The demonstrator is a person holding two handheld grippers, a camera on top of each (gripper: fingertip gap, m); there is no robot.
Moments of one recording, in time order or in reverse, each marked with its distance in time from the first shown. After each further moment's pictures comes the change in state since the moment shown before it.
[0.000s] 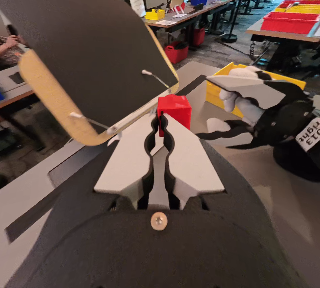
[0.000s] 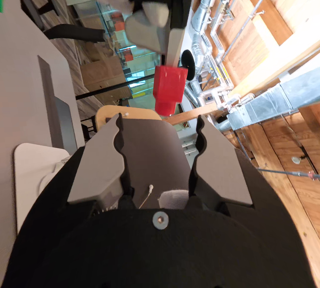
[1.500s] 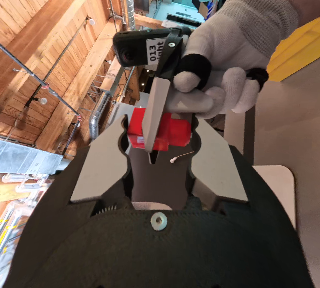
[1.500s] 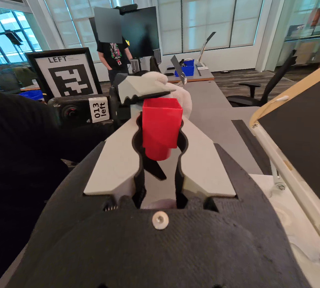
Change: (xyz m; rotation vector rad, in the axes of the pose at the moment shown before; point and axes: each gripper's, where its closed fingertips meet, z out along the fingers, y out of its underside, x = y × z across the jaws) left arm 0.127 -0.026 0.117 0.410 -0.234 1.265; right arm 0.016 0.029 -0.063 0.403 -0.965 1.465
